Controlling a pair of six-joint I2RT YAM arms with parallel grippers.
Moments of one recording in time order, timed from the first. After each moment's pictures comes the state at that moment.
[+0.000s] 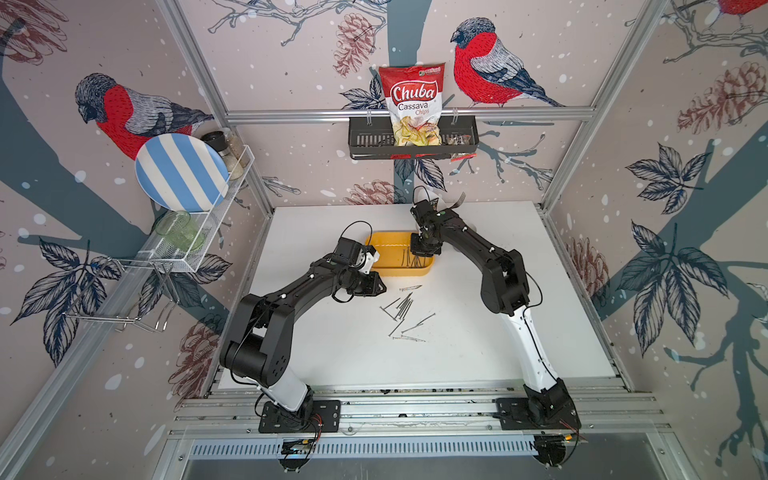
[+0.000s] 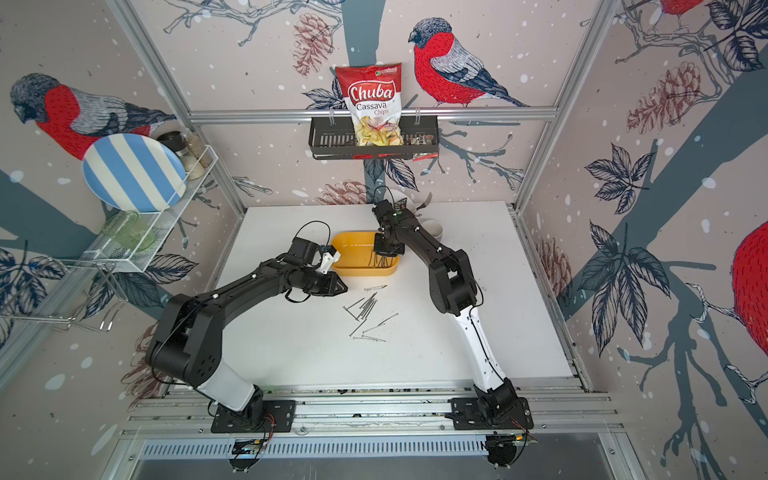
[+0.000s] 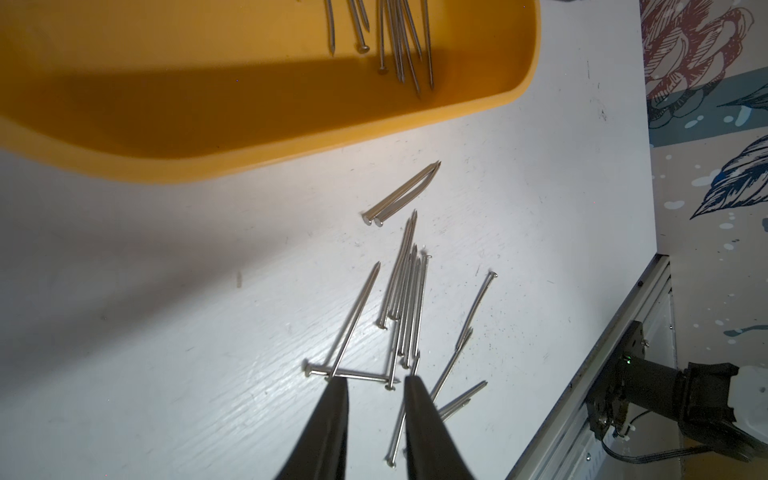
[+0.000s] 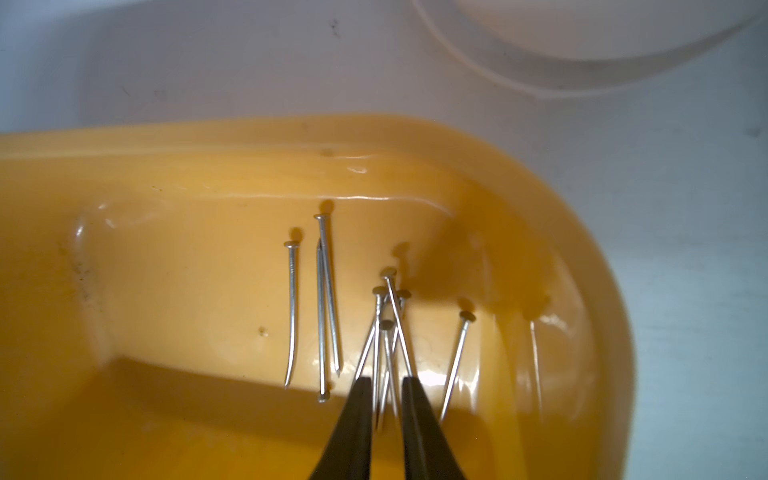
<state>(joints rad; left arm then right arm) -0.36 1.61 1.01 -0.47 0.54 -0.23 0.58 2.46 2.27 -1.03 -0.06 0.52</state>
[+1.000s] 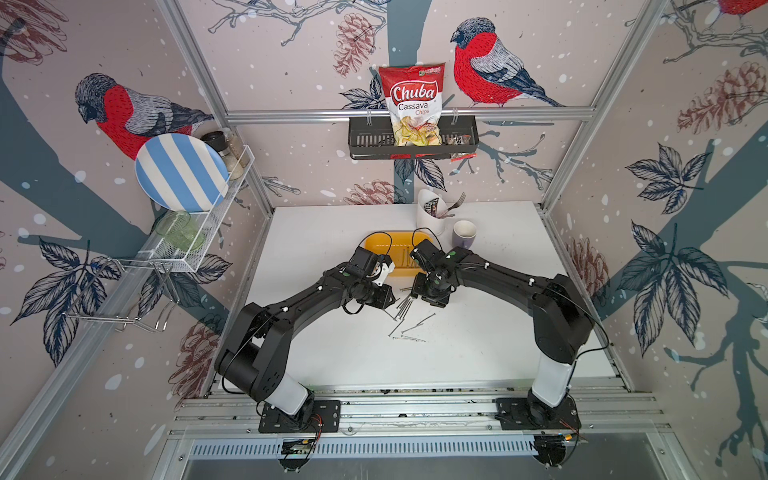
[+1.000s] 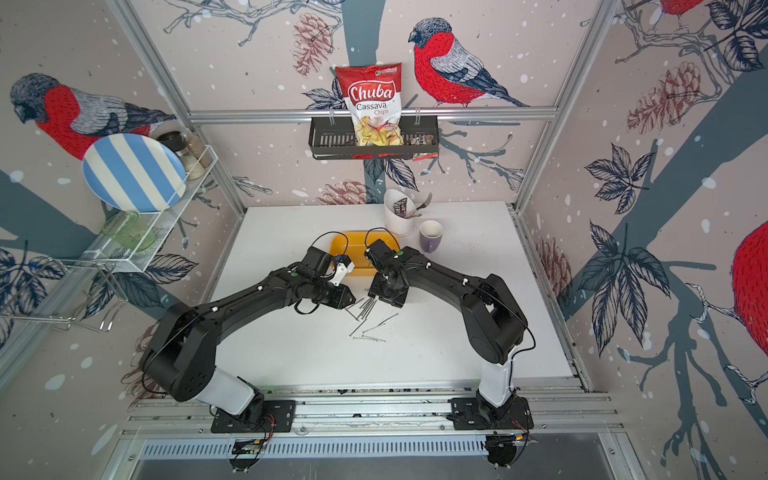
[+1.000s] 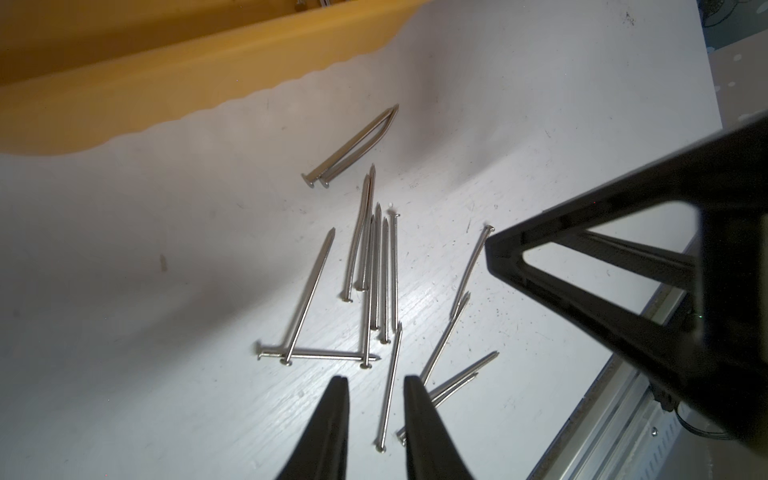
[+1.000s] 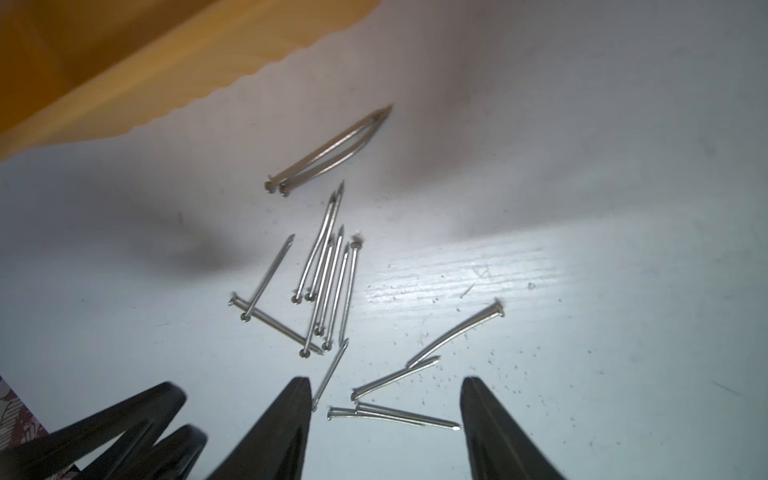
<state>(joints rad) -0.52 1.54 0.96 -0.47 0.39 -0.19 0.80 1.85 1.39 -0.86 -0.08 1.03</state>
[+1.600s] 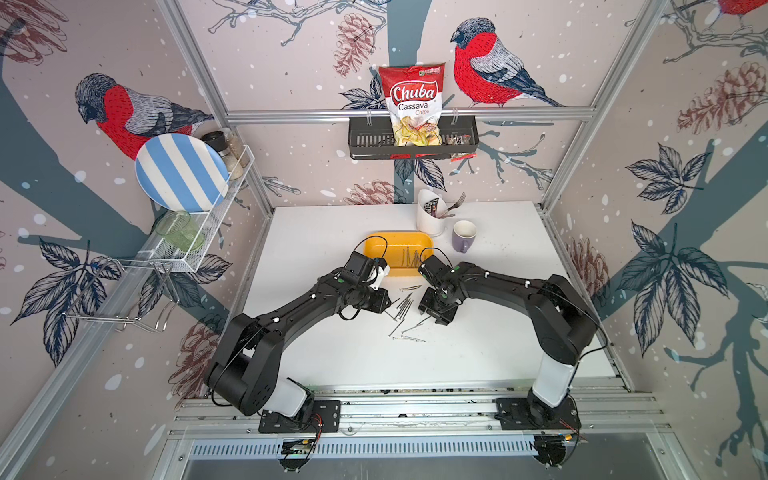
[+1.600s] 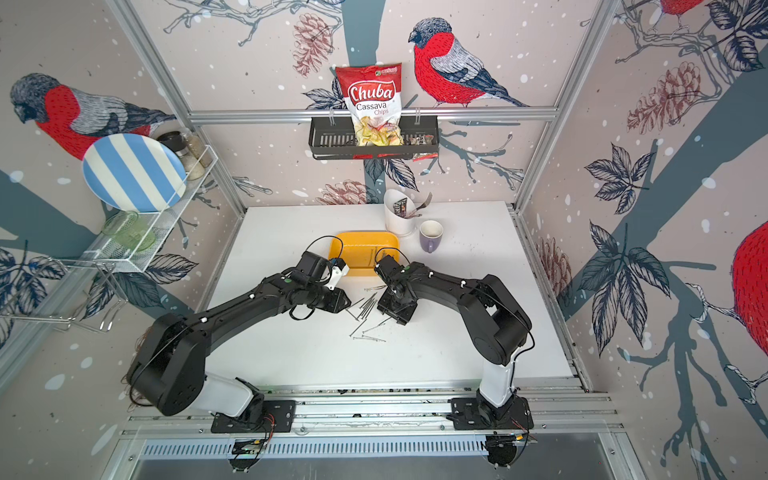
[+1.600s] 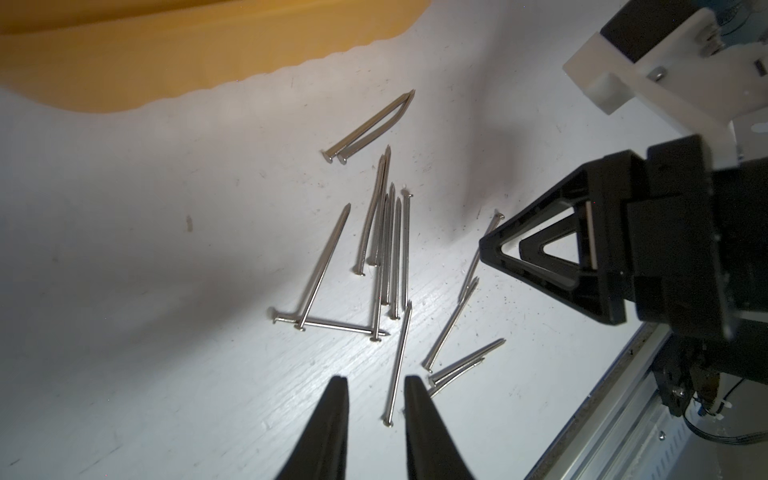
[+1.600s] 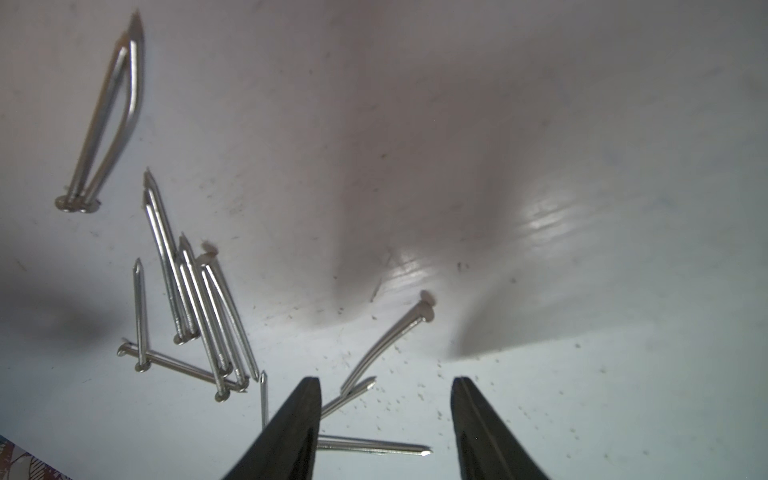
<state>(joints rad) -0.52 1.47 0.90 -0.47 0.36 -0.21 0.78 1.84 1.20 -0.73 -0.17 1.19</state>
